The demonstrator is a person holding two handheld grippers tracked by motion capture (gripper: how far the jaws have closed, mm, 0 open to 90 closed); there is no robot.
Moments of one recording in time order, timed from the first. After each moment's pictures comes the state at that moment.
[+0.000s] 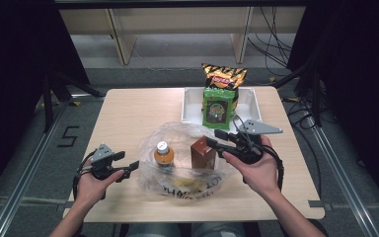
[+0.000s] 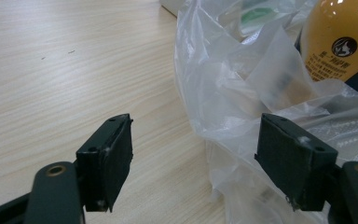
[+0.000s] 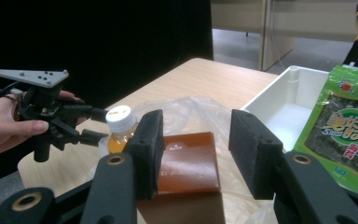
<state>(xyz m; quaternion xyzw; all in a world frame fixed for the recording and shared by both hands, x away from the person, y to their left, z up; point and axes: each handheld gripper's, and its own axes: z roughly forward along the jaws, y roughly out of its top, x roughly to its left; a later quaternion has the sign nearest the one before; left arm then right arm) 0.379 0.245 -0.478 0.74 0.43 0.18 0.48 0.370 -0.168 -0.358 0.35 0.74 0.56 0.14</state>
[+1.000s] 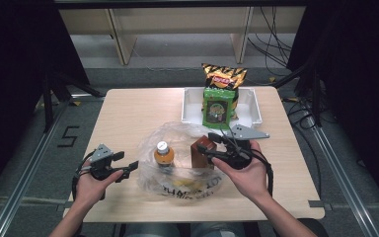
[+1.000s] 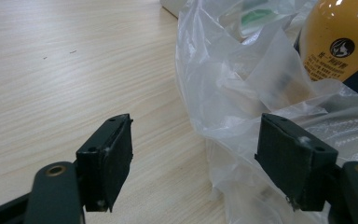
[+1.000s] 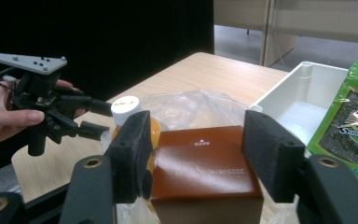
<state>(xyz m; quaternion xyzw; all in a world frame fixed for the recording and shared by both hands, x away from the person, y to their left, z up) 0.378 0.248 -0.478 0.74 0.43 0.18 0.48 0.365 -0.145 -0.370 0.35 0.75 0.55 0.14</state>
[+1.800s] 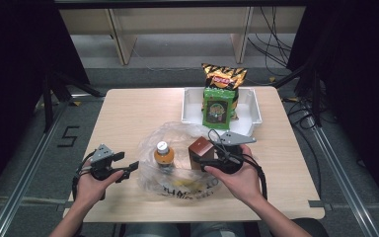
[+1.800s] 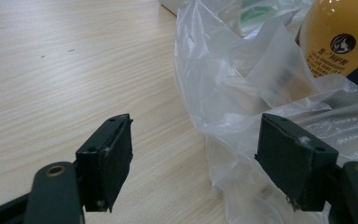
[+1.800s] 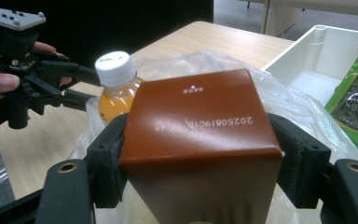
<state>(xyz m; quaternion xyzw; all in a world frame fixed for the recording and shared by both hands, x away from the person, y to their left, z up) 0.378 0.247 -0.479 0.75 0.43 0.18 0.48 0.370 -0.132 -0.399 0.35 0.78 0.51 0.14</state>
